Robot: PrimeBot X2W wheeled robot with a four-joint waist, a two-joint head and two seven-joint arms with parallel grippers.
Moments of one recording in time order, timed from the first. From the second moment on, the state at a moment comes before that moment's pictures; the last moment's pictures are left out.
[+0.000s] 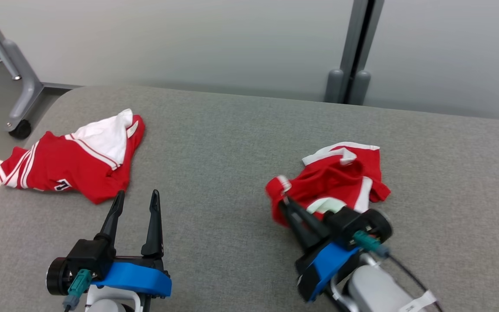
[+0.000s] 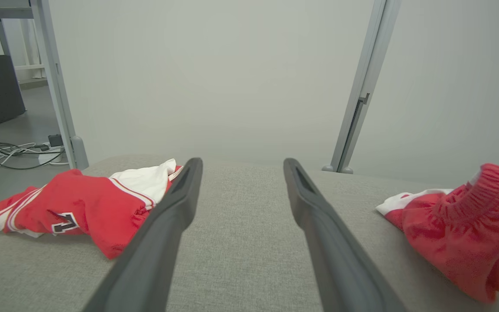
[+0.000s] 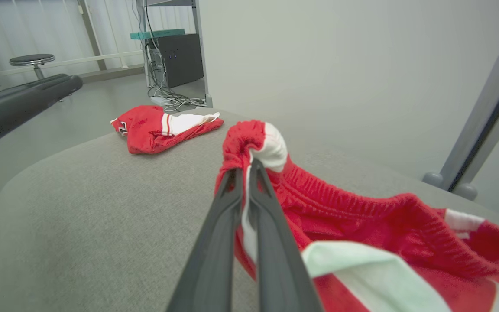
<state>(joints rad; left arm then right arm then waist) -0.10 0.05 -0.08 0.27 -0.17 -0.12 -0.26 -0.40 -0.06 0.49 0.52 0.22 0.13 -0.26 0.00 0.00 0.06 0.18</state>
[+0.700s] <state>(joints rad) -0.09 0.05 -0.08 0.28 -0.19 -0.11 -0.26 -0.39 -0.05 0.81 0.60 0.39 0.13 -0.26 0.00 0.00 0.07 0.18</state>
